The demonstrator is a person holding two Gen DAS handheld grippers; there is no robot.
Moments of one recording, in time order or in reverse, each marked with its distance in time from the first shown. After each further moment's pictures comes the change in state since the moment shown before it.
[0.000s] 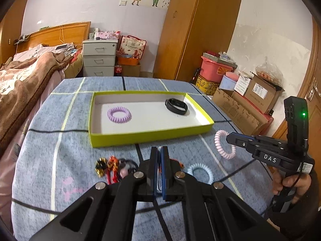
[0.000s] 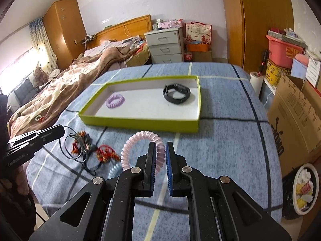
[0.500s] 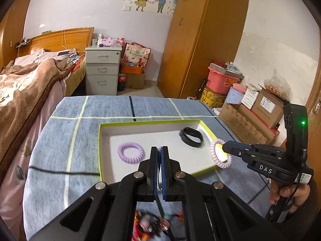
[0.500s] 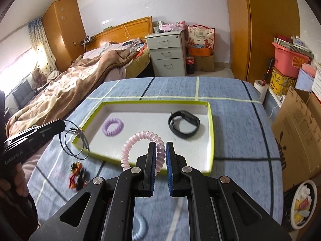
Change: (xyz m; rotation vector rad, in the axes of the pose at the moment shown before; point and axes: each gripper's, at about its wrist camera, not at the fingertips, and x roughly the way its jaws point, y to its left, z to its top) left arm 0.034 0.033 0.063 -0.016 -0.029 0.016; right arm 0.051 0.012 0.063 -0.007 0.007 -0.013
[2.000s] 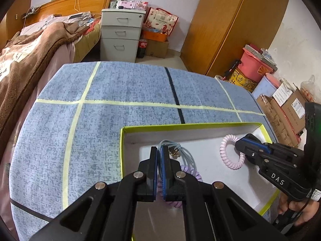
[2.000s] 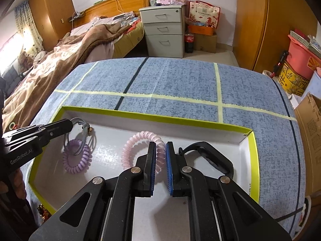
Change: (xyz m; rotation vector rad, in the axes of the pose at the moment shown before) left arm 0.129 0.068 0.022 -0.127 0.239 0.098; right arm 0.126 -0.002 0.048 -0.033 0.191 -0.063
